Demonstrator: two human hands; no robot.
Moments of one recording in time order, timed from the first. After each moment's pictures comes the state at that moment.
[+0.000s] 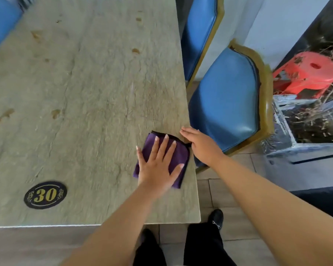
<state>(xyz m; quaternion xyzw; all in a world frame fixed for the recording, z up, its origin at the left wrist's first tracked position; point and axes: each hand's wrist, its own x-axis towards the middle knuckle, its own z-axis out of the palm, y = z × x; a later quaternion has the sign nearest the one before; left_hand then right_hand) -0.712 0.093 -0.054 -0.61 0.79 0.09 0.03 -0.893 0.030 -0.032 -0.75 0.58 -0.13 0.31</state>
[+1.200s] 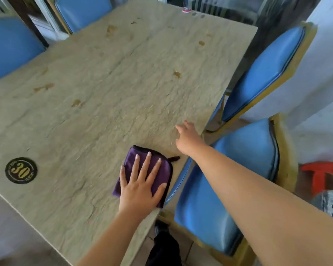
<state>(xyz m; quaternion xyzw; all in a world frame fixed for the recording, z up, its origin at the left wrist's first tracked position) -0.795 0.020 -0.062 -0.83 0.56 0.06 -0.02 -0.868 -0.196 -0.007 -0.82 0.48 0.09 0.29</state>
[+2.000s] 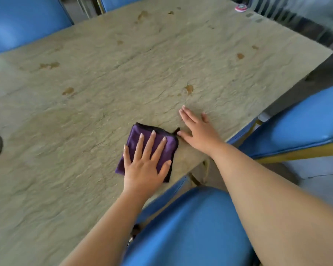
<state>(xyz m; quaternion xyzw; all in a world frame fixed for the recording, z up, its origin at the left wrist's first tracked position) -0.820 -0.188 -0.056 -0.92 0.38 0.06 -0.06 -0.857 -0.410 -0.041 -0.97 0.14 0.07 0.19</state>
